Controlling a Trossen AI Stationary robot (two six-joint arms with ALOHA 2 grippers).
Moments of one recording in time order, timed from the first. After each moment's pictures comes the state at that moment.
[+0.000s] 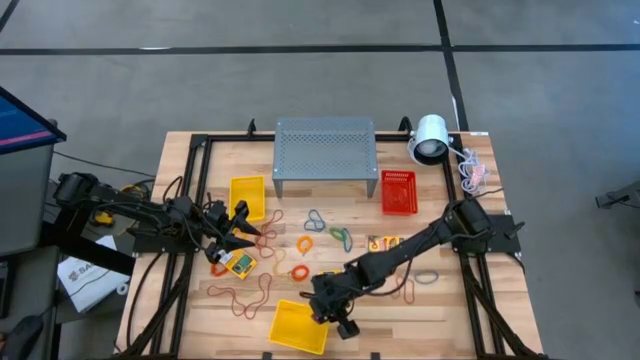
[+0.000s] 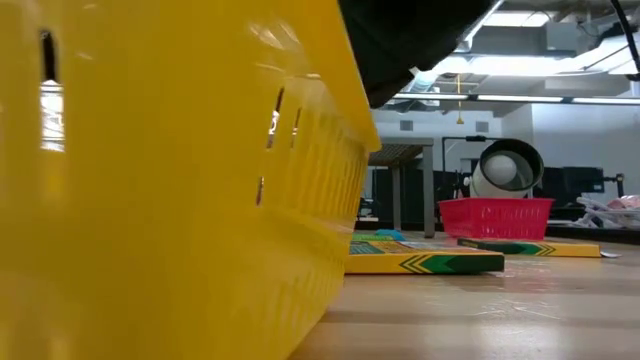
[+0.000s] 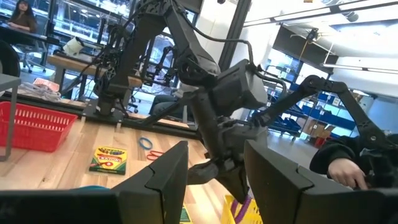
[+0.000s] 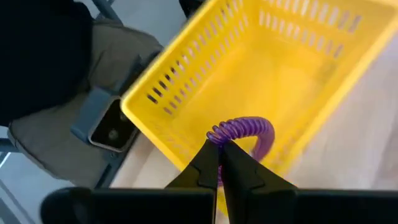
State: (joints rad) left arm -0.17 0.66 0.01 0.83 0.12 -0.33; right arm 0.43 2.08 1.45 -0.23 -0.28 0.14
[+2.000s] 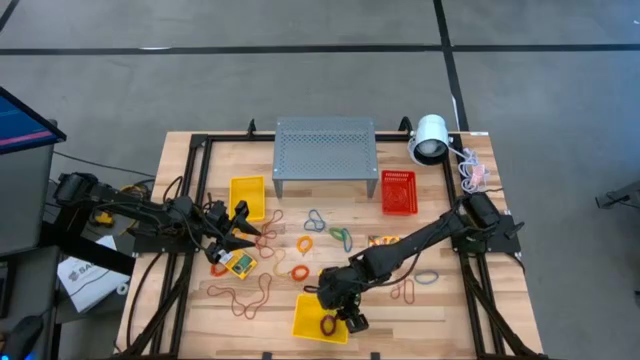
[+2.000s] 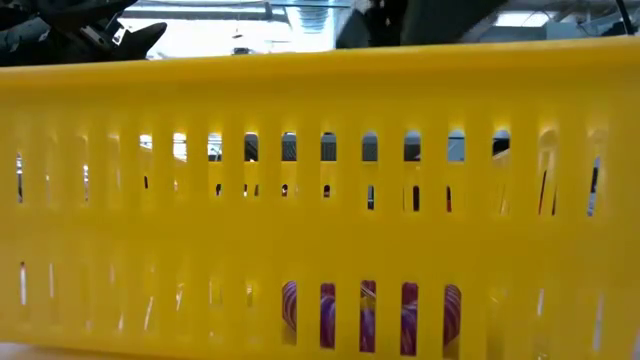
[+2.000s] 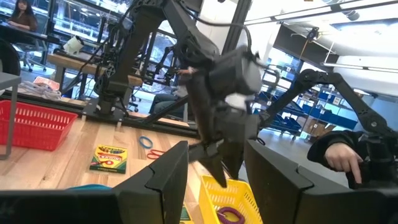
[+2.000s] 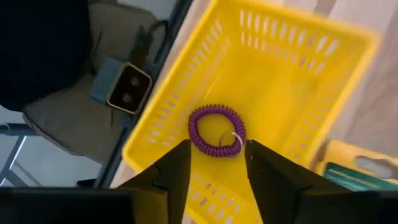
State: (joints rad) left arm -0.17 0.66 0.01 0.83 0.12 -0.32; right arm 0.42 1.98 1.45 -0.42 -0.29 0.16
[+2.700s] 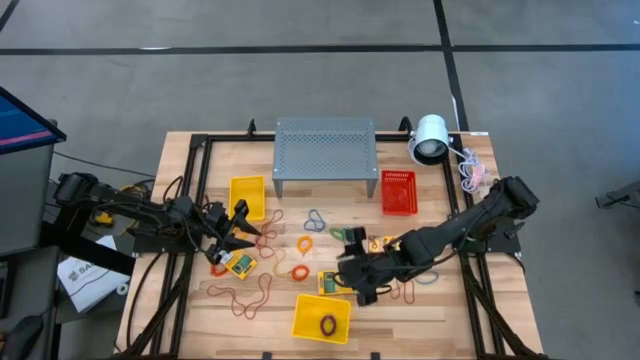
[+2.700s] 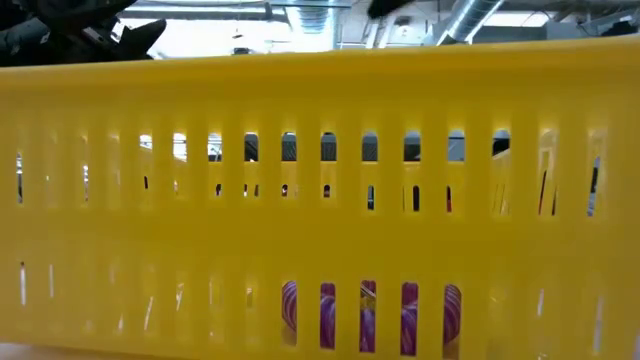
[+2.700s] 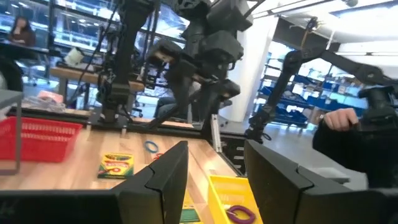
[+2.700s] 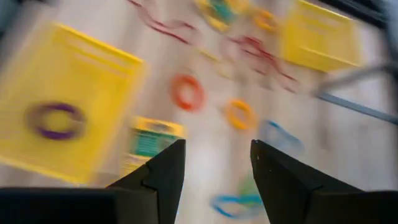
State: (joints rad) left arm -0.17 0.66 0.01 0.82 0.12 -0.23; right arm 0.48 1.70 1.45 -0.72 0.46 0.07
